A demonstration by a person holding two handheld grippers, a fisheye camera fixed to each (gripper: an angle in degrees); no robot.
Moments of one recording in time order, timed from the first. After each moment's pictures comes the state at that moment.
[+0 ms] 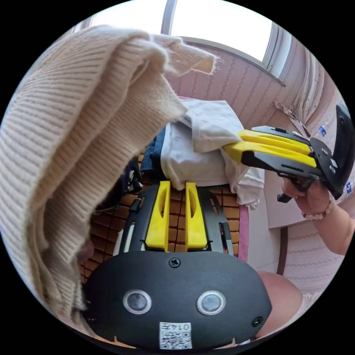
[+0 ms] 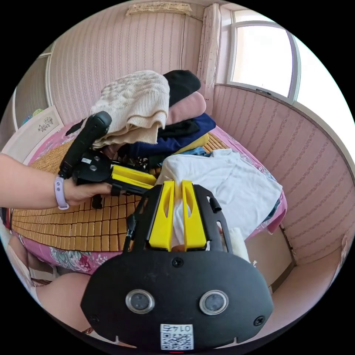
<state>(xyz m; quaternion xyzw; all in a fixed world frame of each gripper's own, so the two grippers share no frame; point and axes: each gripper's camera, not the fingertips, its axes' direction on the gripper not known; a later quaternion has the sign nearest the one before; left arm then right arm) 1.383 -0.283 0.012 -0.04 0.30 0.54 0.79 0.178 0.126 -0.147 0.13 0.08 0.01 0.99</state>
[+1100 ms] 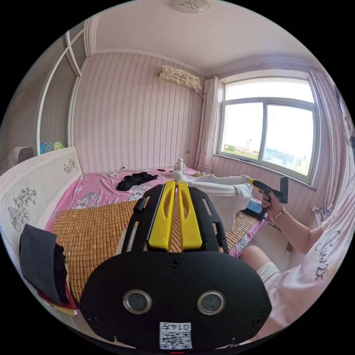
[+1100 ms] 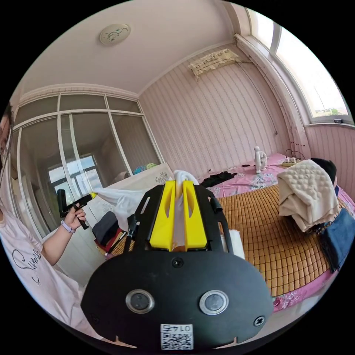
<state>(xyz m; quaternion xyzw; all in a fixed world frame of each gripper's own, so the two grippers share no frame) 0.413 -0.148 -0.389 0.32 0.18 0.13 0.92 -0.172 0.077 -0.254 0.26 -0.29 -0.09 0.92</state>
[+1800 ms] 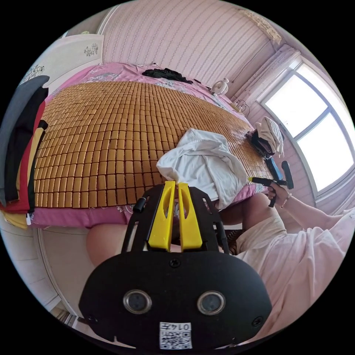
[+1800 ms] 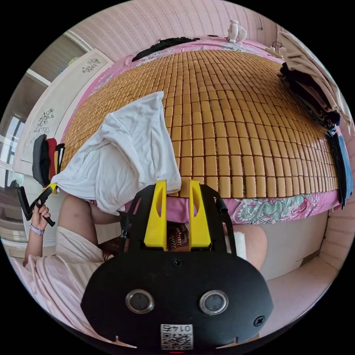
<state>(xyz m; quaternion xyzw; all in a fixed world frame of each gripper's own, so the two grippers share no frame) 0.176 -0.013 -0.146 -0.02 0.19 0.01 0.98 -0.286 0.073 0.024 -0.18 -0.08 -0.09 0.98</state>
